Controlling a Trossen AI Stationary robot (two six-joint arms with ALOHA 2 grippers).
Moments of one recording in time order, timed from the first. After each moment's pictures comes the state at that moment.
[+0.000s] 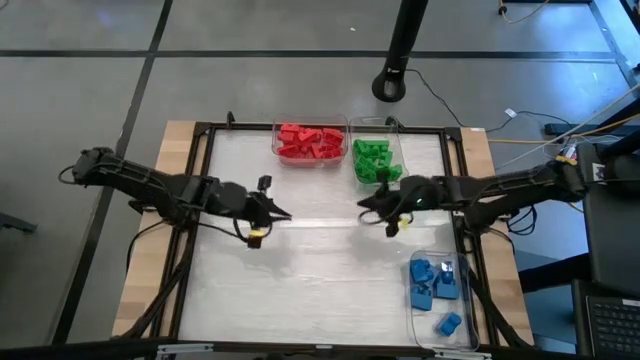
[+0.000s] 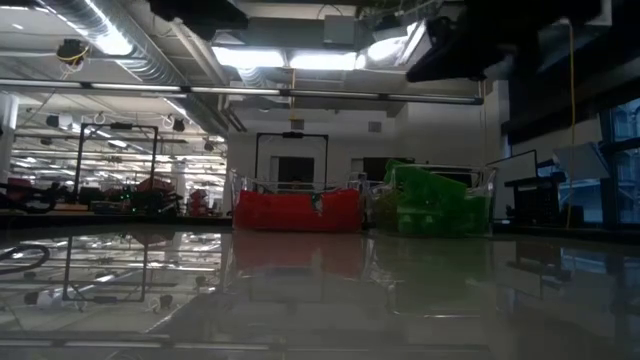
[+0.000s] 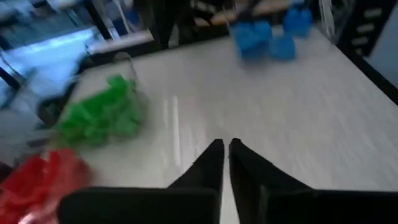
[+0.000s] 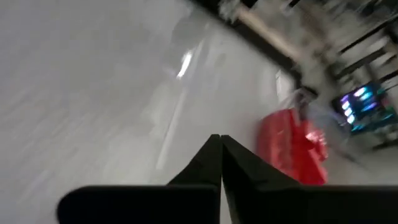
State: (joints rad) left arm -0.23 1.08 0.83 -0.23 -0.23 0.12; right arm 0.10 1.16 0.80 -0.17 0.15 -0.55
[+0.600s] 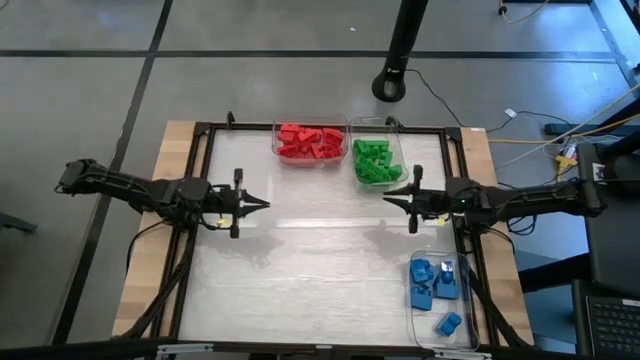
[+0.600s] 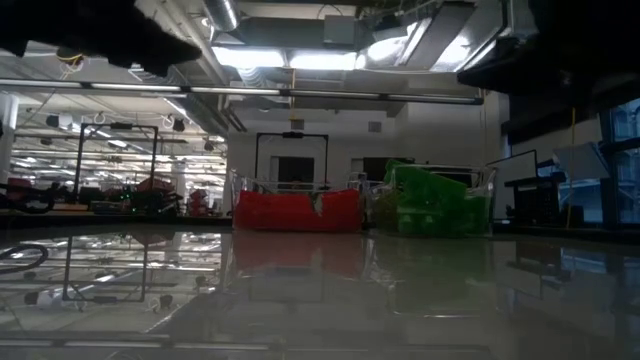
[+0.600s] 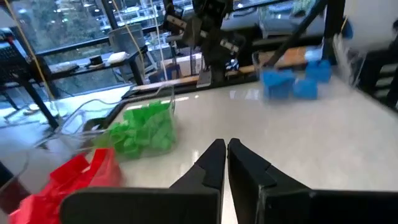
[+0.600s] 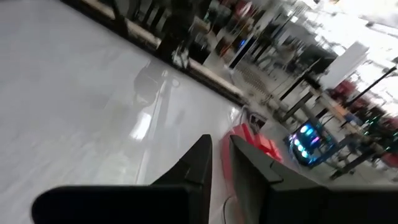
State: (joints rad) left arm -0.15 0.63 0.33 0.16 -0.23 0.16; right arm 0.01 0.66 0.30 0.22 0.10 -0.58
